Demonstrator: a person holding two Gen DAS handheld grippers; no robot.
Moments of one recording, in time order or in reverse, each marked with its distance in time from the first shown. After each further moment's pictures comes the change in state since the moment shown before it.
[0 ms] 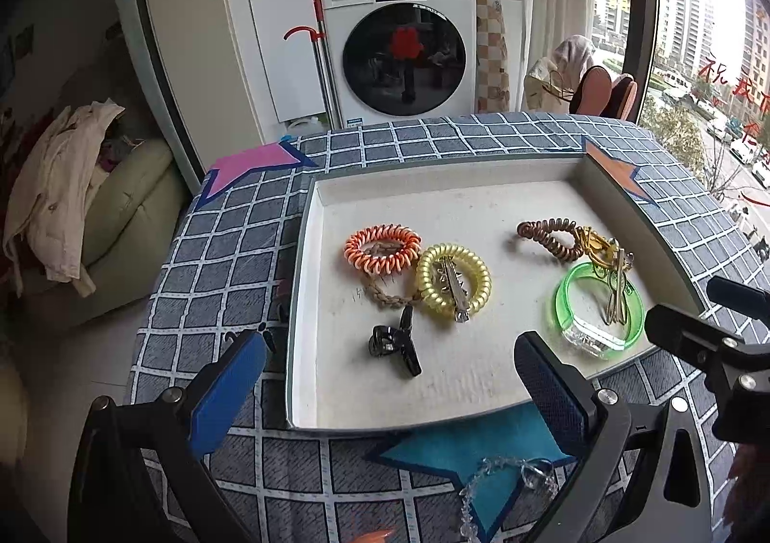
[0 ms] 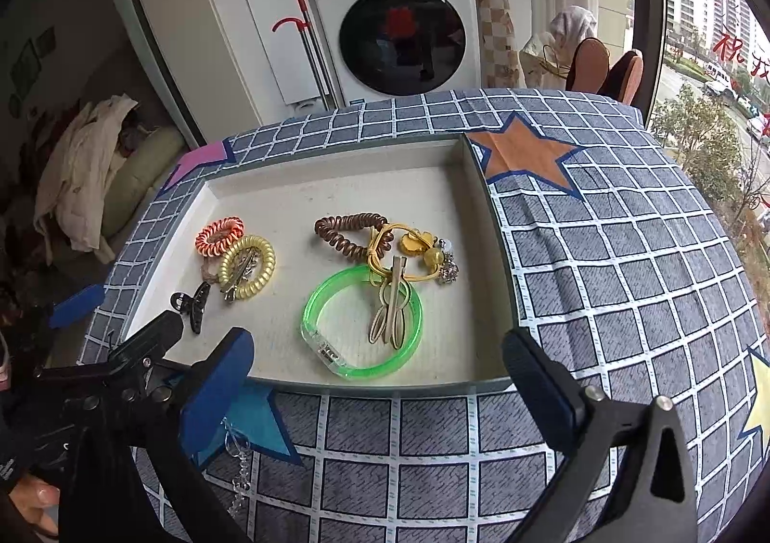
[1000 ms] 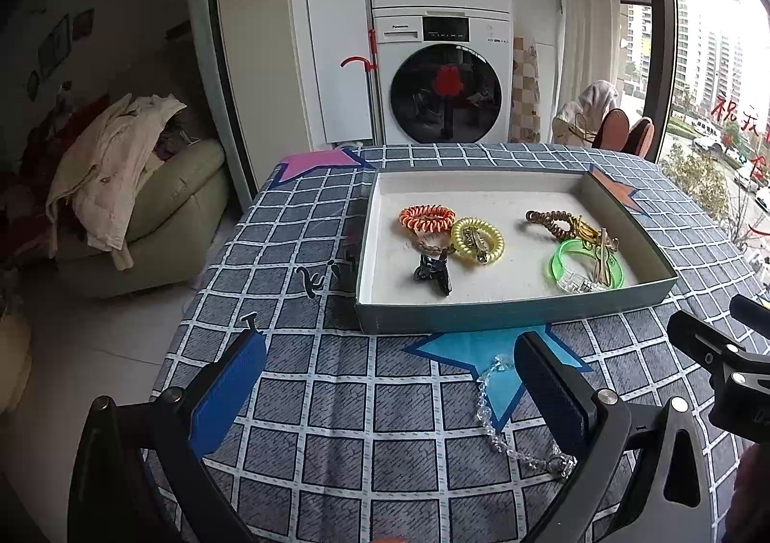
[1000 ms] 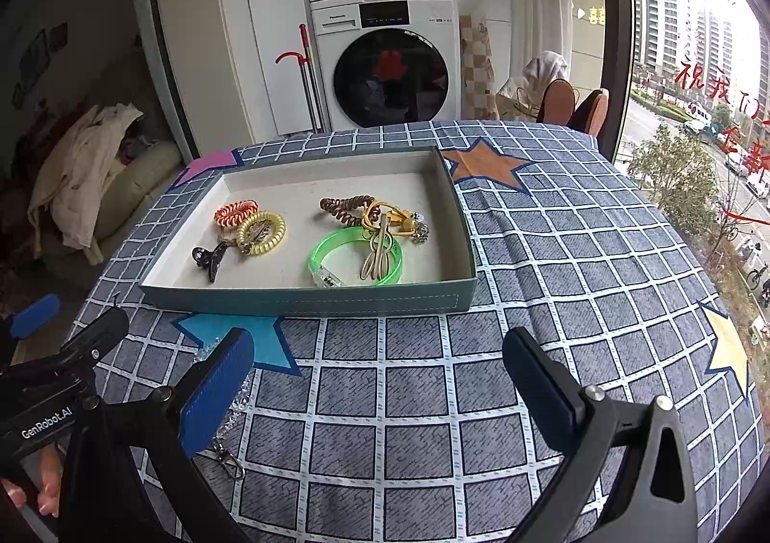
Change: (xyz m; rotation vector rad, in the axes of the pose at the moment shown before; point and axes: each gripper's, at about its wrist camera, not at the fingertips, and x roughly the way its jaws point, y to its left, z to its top) left arm -0.070 0.009 -0.069 -0.099 -0.136 0.094; right arm -0.062 0.011 -0.068 -0.044 -0.143 -0.081
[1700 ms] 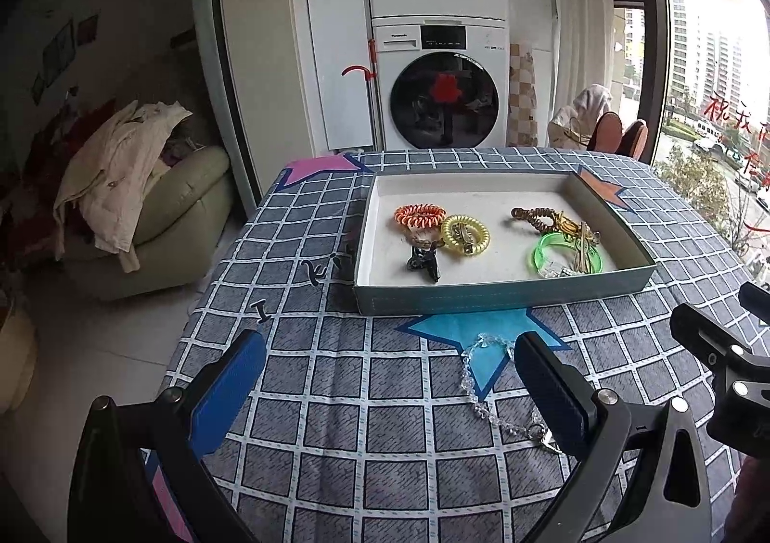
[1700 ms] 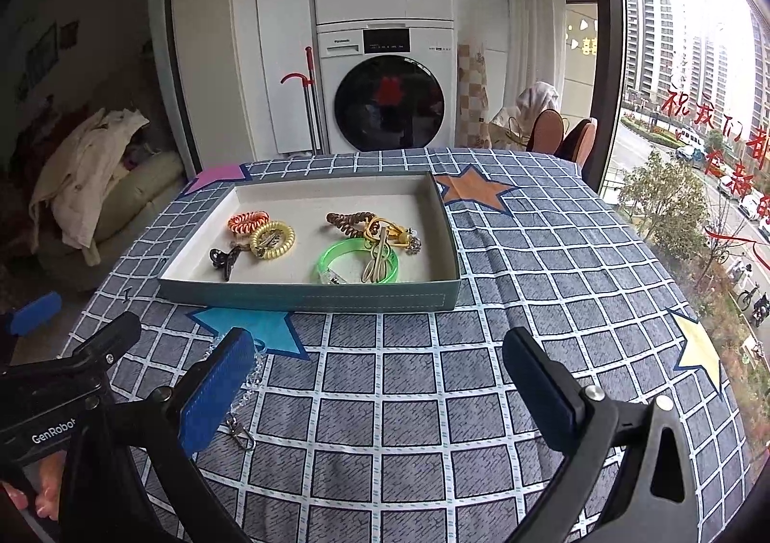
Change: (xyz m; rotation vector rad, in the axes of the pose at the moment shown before) left arm -0.029 -0.007 -0.013 0.005 -0.022 0.003; right arm -0.040 0.006 -0.013 -0.034 -0.073 -0.026
